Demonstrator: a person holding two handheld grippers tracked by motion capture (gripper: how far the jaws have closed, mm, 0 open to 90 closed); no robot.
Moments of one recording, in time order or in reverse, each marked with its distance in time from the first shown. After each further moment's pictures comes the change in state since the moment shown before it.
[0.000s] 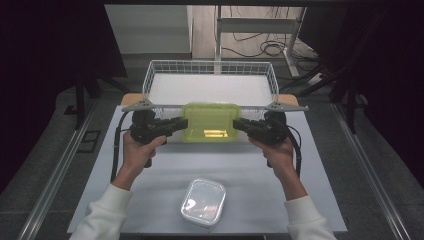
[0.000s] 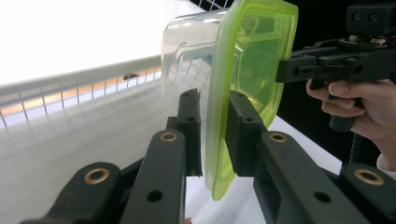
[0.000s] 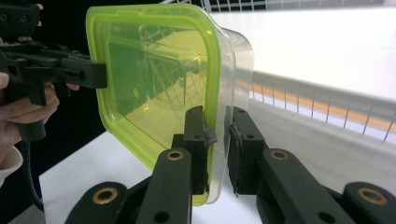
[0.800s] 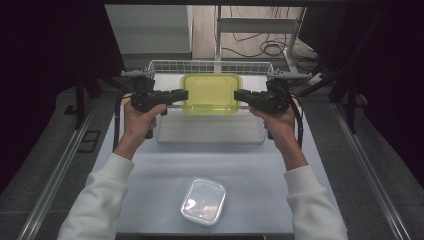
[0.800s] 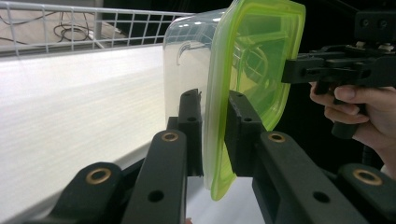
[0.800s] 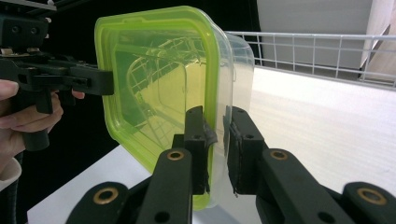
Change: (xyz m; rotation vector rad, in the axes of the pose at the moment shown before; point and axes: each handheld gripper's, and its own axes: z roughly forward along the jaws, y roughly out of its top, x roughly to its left) left arm 0.027 0.063 0.010 -0.020 -0.008 -0.029; right arm -0.017 0.068 0.009 -0.027 -0.020 -0.004
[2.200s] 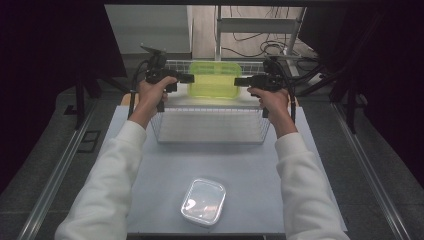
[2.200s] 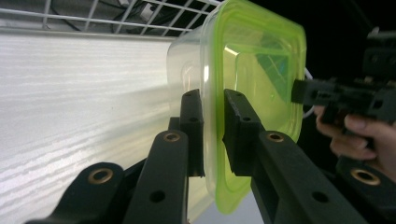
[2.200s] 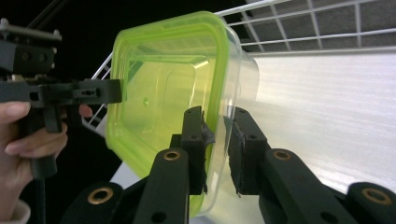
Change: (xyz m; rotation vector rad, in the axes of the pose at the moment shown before) left arm 0.076 0.042 0.065 0.154 -0.001 -0.367; right arm -0.070 0.028 0.051 0.140 -0.039 0.358
